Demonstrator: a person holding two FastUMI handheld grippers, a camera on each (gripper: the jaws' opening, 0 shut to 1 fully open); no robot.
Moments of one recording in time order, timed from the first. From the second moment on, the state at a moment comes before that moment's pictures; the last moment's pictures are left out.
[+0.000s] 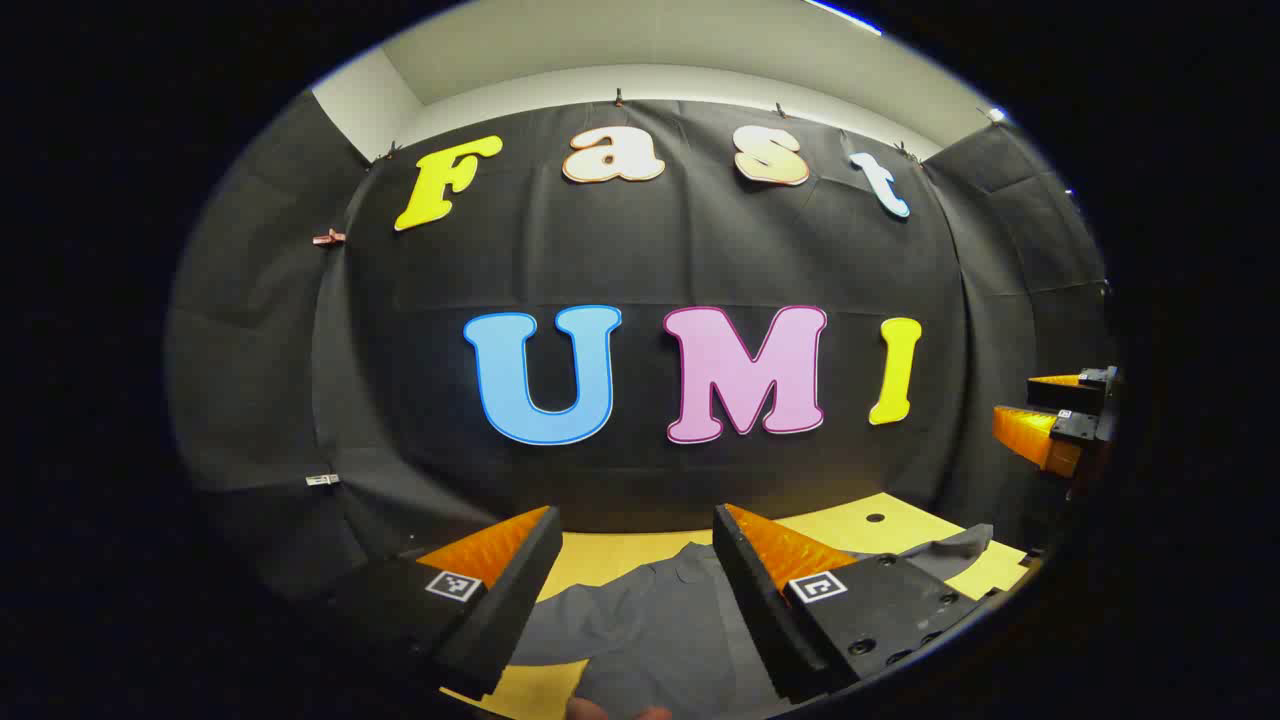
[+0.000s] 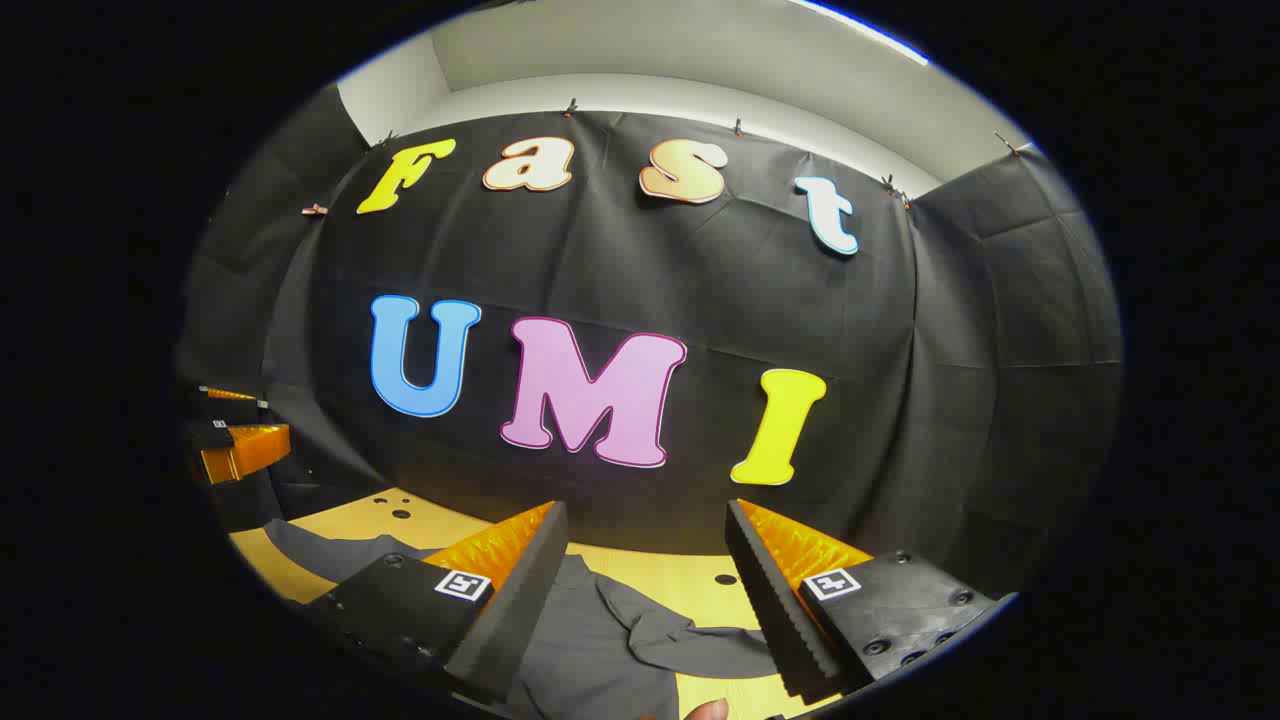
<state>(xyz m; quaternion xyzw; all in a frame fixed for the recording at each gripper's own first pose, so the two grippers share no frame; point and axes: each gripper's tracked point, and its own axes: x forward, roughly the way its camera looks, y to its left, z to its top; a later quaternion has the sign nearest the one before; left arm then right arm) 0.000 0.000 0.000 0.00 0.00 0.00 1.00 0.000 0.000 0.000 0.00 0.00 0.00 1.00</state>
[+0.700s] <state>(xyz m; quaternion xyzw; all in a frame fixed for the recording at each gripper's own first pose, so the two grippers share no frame) 0.007 -0.010 -0.005 0.00 0.01 0.00 1.00 0.003 -0.007 -0.006 0.00 0.00 0.00 1.00</state>
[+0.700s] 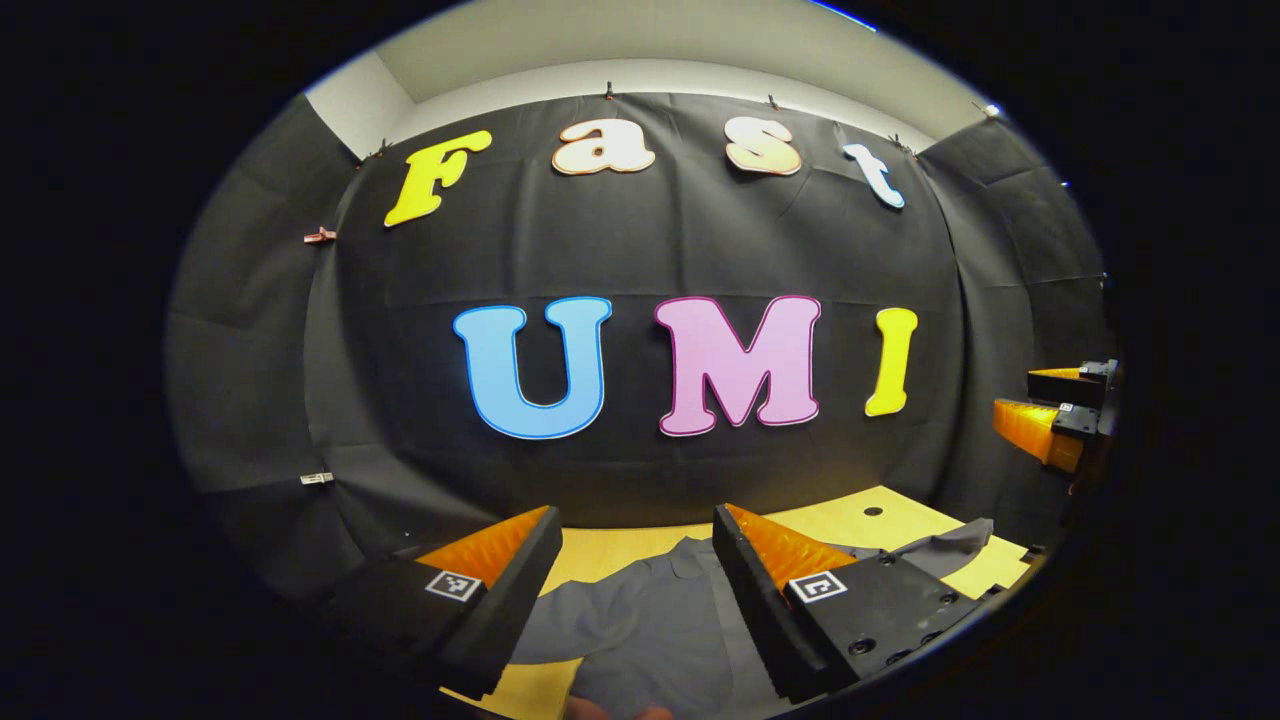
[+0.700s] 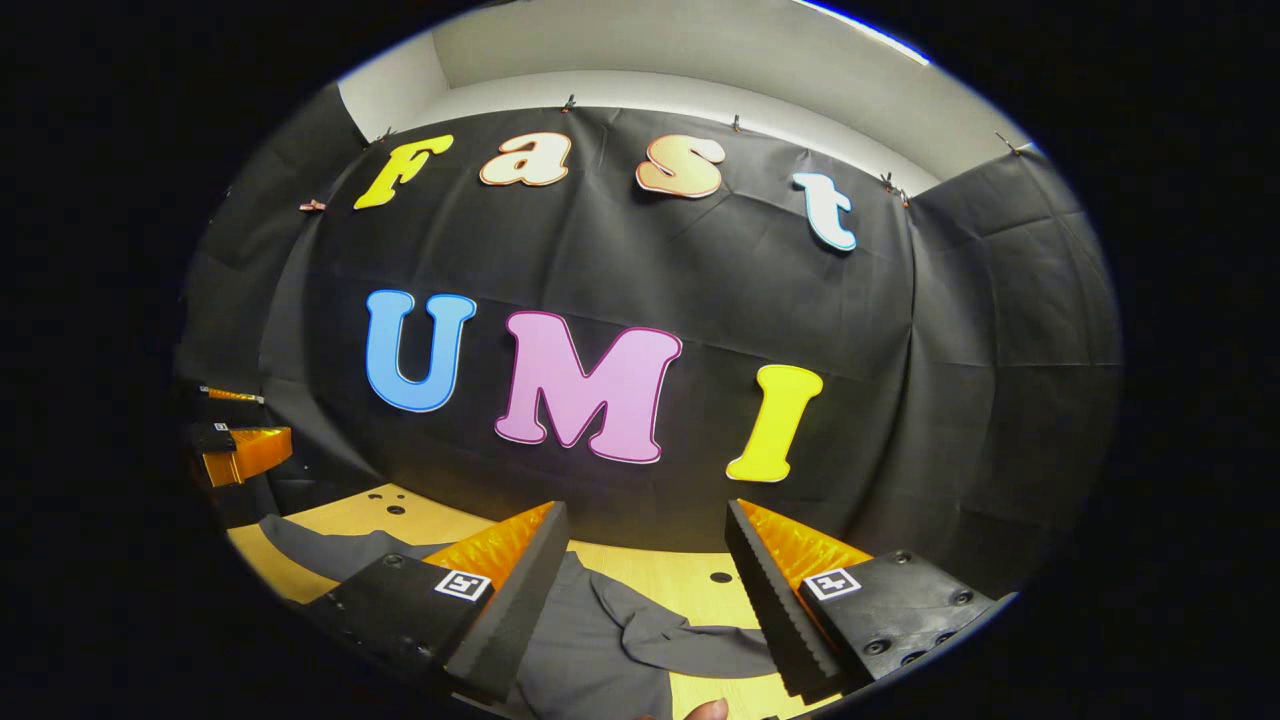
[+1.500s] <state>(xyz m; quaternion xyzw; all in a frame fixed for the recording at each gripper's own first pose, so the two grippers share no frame) 0.007 -0.047 -0.019 0.01 0.03 -0.02 1.00 0.027 -0.113 -0.070 -0.03 0.06 -0.07 1.00</state>
